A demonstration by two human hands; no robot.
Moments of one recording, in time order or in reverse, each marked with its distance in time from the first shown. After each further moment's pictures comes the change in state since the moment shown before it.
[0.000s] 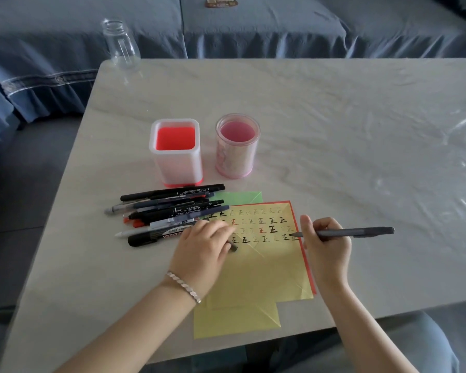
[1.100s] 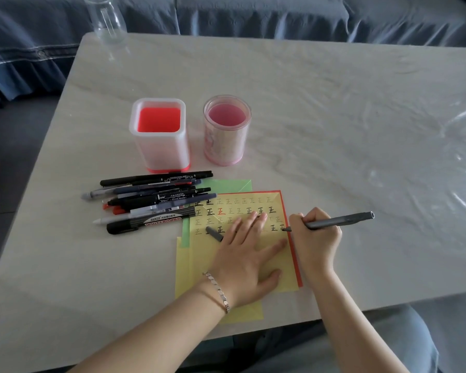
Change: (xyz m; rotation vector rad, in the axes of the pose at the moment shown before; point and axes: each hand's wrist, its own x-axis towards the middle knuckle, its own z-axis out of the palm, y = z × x) left_hand 0.004 0.065 0.039 0.020 -0.406 0.130; right_hand 0.016 0.023 -0.001 -0.163 0.041 -0.078
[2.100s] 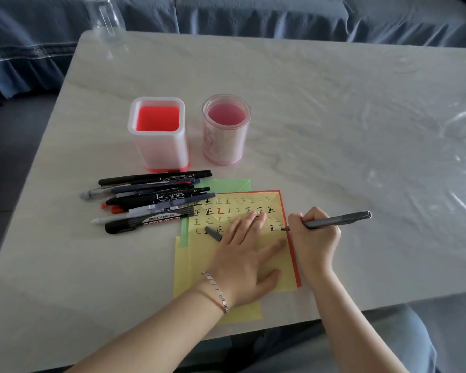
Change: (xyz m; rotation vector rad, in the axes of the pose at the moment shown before) left_hand 0.000 -0.001 0.001 0.011 0.005 0.003; right_hand 0.001 0.002 0.001 -0.017 0.007 -0.007
